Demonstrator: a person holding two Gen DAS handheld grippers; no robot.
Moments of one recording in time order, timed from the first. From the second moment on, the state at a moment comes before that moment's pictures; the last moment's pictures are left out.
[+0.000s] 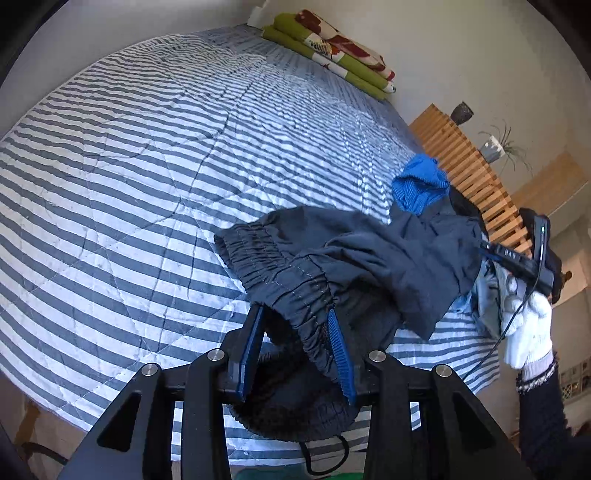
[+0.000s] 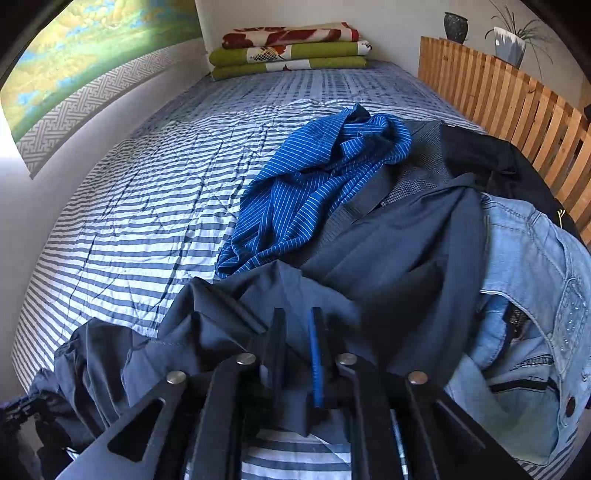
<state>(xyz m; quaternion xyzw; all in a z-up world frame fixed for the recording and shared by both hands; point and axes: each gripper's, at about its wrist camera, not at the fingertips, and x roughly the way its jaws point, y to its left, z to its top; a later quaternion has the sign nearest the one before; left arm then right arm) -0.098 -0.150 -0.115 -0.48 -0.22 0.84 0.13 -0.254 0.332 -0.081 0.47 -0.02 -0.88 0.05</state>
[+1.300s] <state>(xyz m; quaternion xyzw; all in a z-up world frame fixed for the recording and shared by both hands) -0.173 -0.210 -0.074 -0.40 -0.22 0.89 0.06 -0.233 0.168 -0.057 0.46 0.10 -0.88 0.10</state>
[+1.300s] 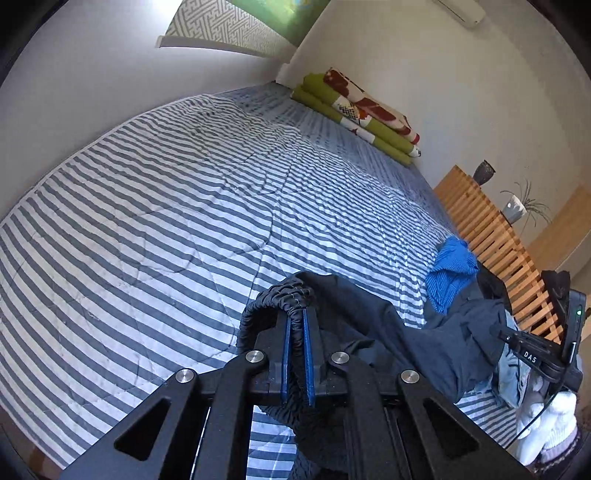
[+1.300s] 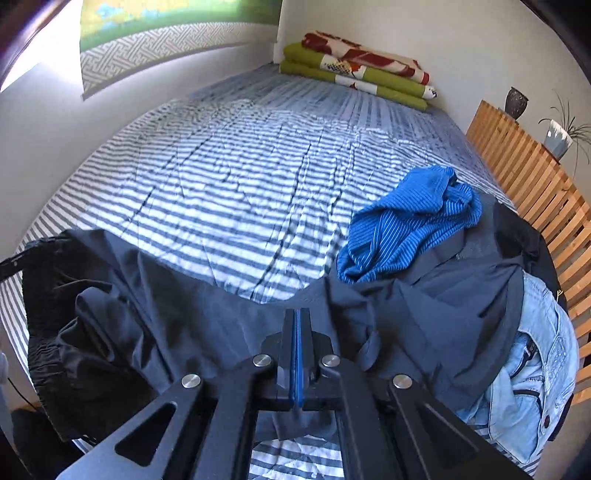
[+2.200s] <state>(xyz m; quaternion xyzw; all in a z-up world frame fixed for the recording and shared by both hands) -0.159 -0.275 -0.059 -0.36 -0.27 0.89 0.03 -0.220 0.153 -0.088 0.47 0.15 -0.86 0.16</state>
